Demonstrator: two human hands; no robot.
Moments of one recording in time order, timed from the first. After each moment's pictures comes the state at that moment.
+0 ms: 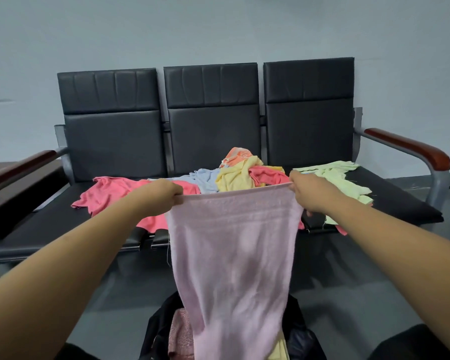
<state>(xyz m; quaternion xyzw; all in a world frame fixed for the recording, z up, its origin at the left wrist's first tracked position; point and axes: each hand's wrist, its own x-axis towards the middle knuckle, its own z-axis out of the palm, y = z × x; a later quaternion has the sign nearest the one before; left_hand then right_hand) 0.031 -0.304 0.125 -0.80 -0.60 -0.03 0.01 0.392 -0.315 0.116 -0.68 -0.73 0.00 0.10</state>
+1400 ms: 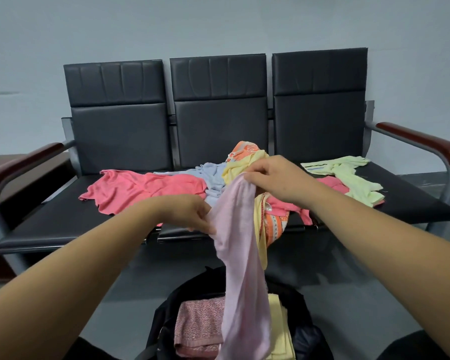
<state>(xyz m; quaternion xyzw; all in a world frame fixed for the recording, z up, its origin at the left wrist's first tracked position) 0.062 -0.336 0.119 -0.82 -0.51 0.02 -0.26 0.305 -0.350 0.150 -0.47 -0.79 0.22 0.32</state>
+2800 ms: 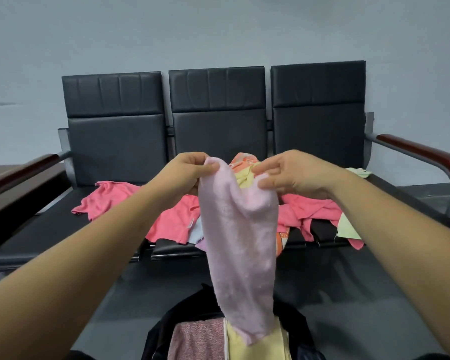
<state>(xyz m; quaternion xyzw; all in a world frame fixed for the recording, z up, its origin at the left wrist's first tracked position) 0.087 -0.305 0.169 -0.67 -0.45 -0.42 -0.42 0.347 -0.313 0.181 -0.43 -0.71 0.47 0.31</state>
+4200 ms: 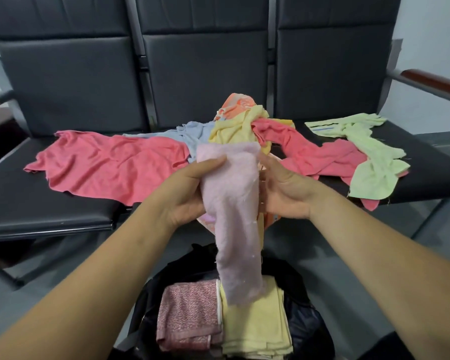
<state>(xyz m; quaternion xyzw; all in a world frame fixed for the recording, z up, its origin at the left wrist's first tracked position) 0.120 -0.268 0.052 -0.32 -0.31 -0.42 -0.79 0.326 -0.251 0.033 -0.37 -0.42 0.77 0.31</state>
